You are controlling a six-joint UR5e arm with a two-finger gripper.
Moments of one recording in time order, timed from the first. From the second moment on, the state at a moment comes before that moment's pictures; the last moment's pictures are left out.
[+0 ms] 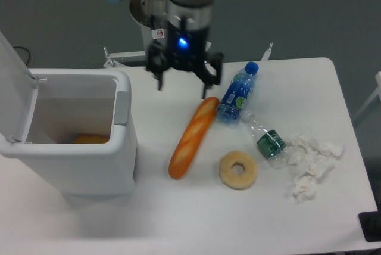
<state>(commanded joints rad) 2.38 -1.47 -1.64 -1.23 1.33 0.48</state>
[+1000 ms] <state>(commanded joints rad) 2.14 -1.40 -1.55 -1.22 1.14 0.13</state>
